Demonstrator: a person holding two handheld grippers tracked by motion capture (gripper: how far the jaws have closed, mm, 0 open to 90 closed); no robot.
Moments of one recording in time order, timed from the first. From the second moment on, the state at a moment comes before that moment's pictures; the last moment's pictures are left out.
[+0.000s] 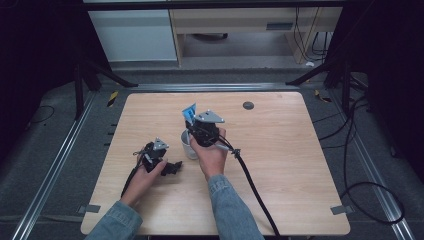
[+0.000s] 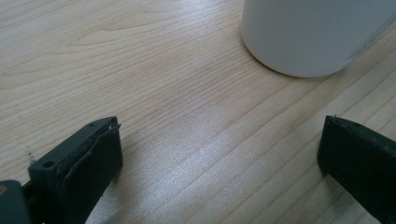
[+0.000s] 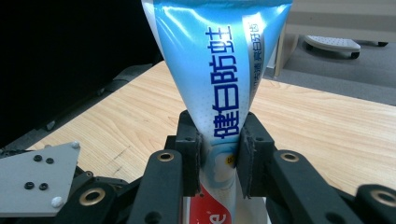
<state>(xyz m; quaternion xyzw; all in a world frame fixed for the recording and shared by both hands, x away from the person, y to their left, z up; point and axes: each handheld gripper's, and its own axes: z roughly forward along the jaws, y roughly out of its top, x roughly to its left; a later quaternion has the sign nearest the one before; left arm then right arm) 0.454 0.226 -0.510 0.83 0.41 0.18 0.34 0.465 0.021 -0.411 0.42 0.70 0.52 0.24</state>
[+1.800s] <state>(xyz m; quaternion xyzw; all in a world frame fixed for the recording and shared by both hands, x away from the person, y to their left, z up) 0.454 0.226 -0.510 0.83 0.41 0.18 0.34 0.479 0.006 -0.418 0.46 0.69 0.53 0.19</state>
